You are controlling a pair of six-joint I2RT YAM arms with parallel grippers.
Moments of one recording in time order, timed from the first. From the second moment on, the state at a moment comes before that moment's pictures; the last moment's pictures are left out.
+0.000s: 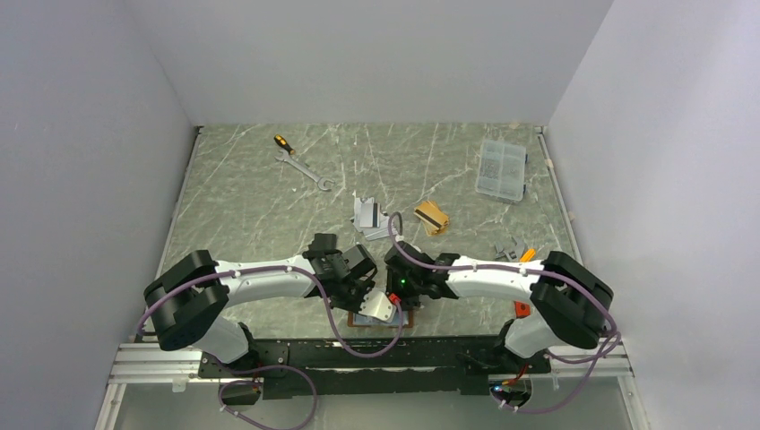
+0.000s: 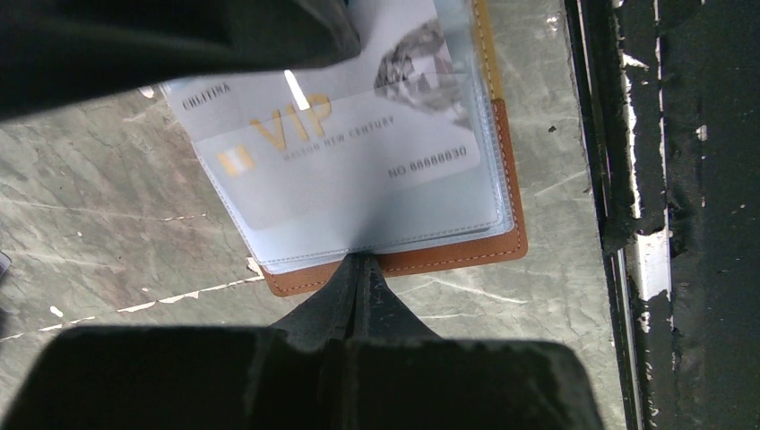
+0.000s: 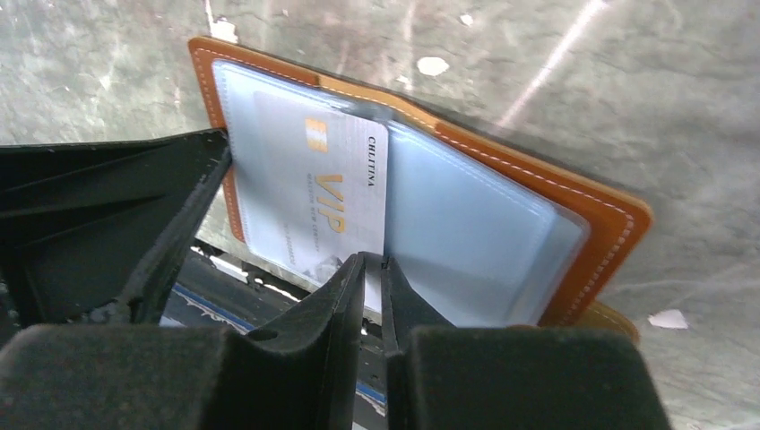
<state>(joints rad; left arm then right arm) -1.04 1.49 0.78 -0.49 0.20 0.87 1.00 1.44 0.67 -0.29 -0.10 1.04</state>
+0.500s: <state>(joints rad) -1.04 1.49 0.78 -0.49 0.20 0.87 0.99 1.51 0.73 -0.27 -0.16 0.96</state>
